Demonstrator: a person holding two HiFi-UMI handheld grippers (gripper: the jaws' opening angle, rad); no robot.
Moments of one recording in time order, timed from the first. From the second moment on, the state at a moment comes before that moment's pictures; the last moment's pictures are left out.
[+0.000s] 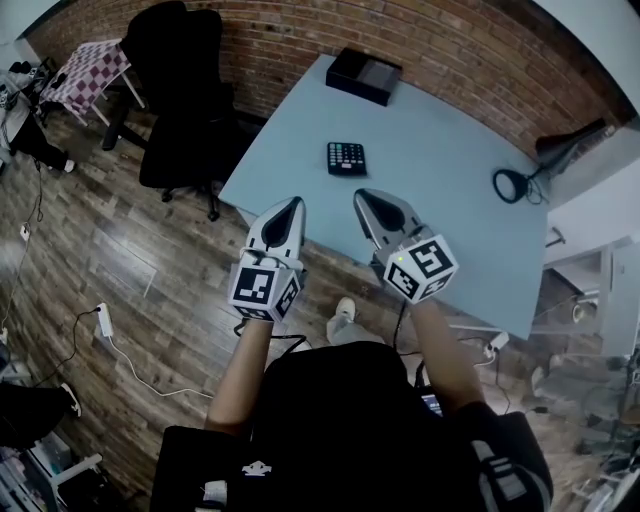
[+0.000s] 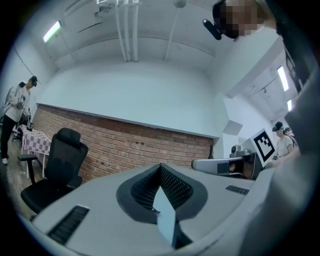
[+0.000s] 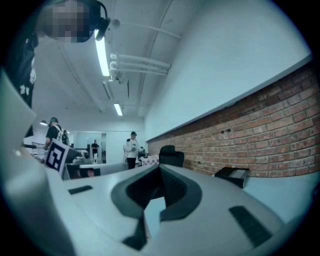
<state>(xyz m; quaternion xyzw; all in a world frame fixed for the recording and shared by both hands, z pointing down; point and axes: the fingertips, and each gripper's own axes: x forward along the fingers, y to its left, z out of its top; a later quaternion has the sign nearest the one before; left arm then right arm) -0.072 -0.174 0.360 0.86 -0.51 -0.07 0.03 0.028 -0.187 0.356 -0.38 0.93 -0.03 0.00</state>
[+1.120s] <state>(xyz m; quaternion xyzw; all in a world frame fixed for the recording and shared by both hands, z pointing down) -0.048 -0.246 0.411 0.82 -0.57 -0.02 0.07 0.056 -0.299 0.447 -0.33 0.94 -0.05 -0.11</state>
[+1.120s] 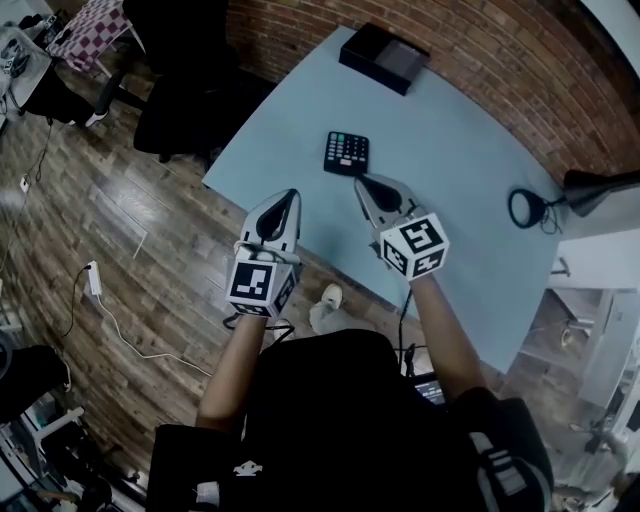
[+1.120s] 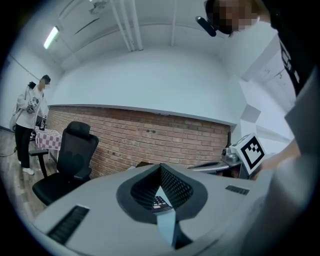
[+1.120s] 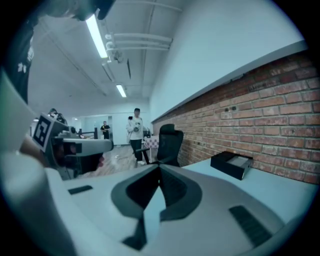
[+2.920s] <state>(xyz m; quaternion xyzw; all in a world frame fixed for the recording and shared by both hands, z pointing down) -0.085 -0.260 0.493 0.76 -0.63 0.03 0.14 0.042 -0.361 0.616 -0.22 0.88 0.03 -0.43</state>
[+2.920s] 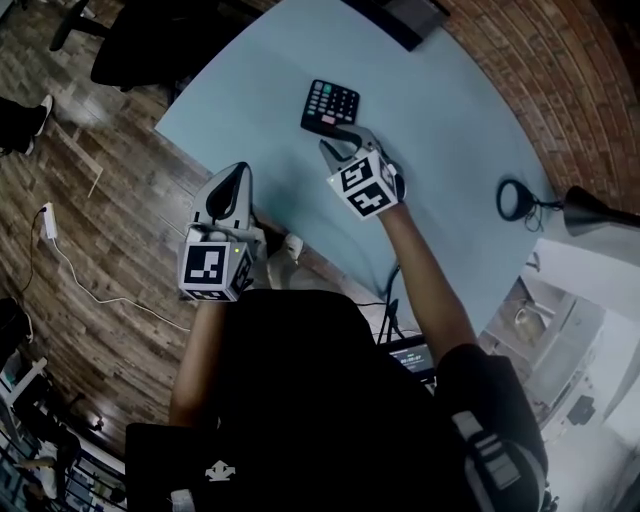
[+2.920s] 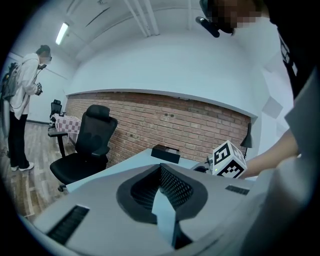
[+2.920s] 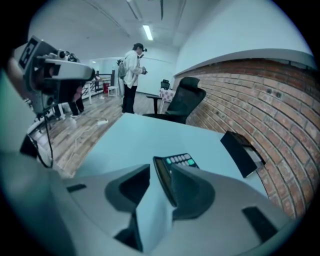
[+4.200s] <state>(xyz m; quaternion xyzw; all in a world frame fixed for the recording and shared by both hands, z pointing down) -0.137 -0.261 0.498 0.74 -0.66 0.02 0.16 0.037 -0.401 0.689 -0.22 0.78 0.16 -0.56</state>
